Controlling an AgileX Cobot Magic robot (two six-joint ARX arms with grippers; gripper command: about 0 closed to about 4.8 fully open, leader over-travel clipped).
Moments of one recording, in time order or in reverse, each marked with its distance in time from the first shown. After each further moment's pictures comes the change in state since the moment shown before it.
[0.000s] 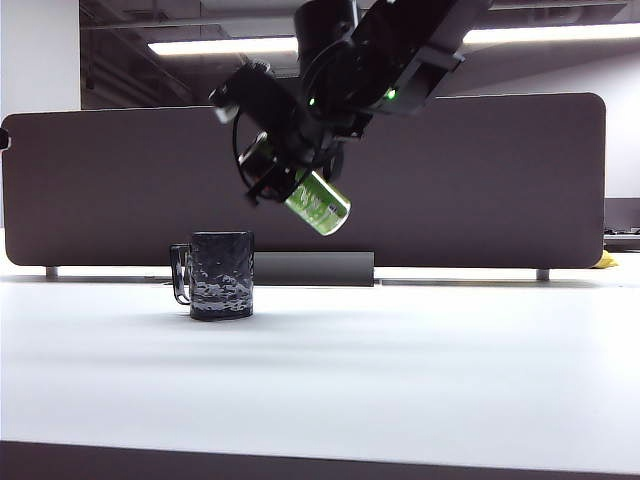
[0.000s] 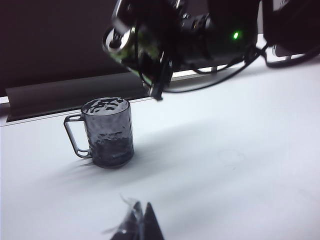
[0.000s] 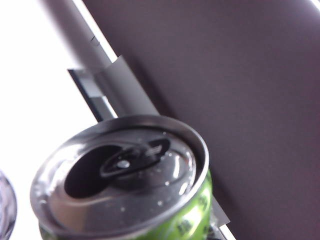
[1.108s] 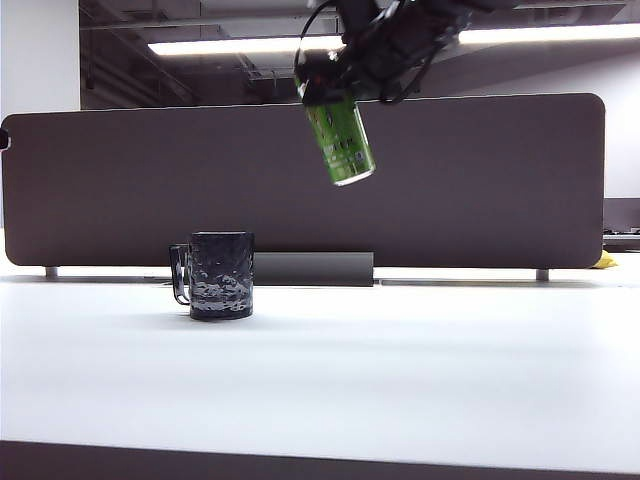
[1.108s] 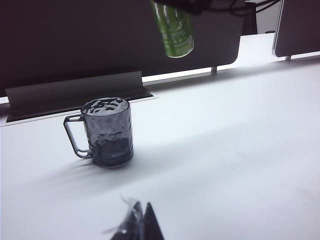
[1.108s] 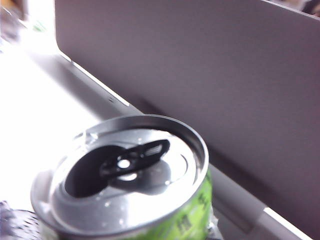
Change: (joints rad) left arm 0.000 0.000 0.000 0.000 0.000 0.000; right arm -0.157 -0.269 -0.072 -0.179 -0.307 0.476
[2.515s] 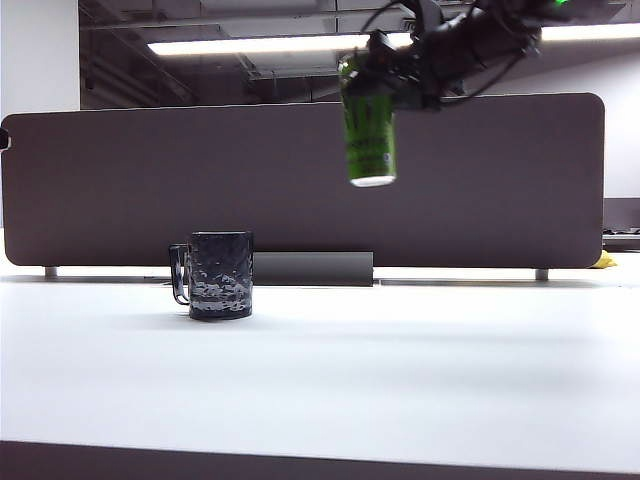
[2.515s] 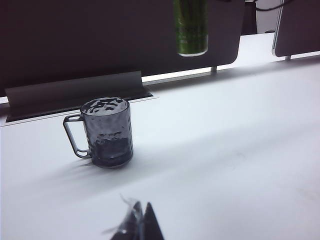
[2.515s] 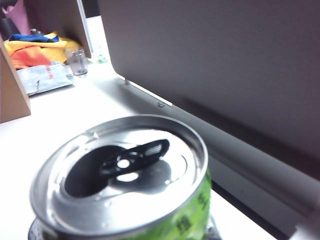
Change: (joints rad) left arm 0.000 0.000 0.000 0.000 0.000 0.000; right arm -0.196 -0.024 -0.040 0.010 -0.423 0.272
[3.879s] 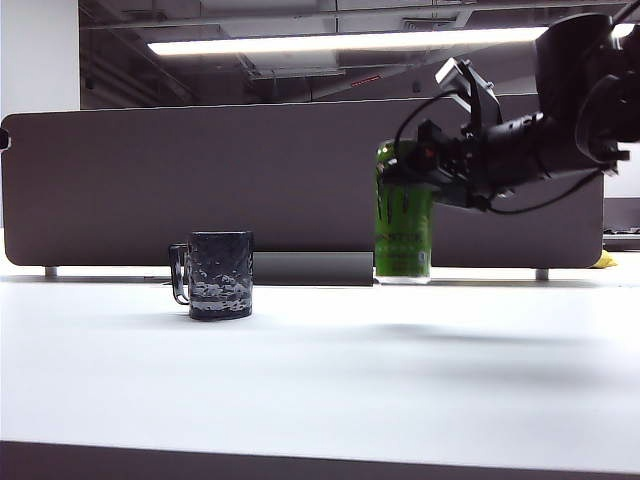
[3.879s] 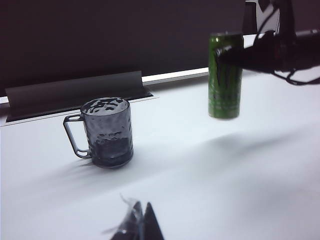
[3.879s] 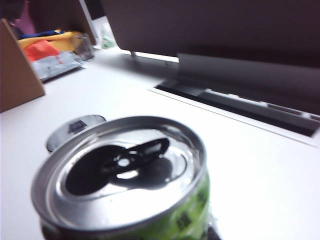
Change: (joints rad) left arm 0.000 0.000 0.000 0.000 0.000 0.000; right arm -0.045 -0.024 -0.544 0.529 -0.046 0.166
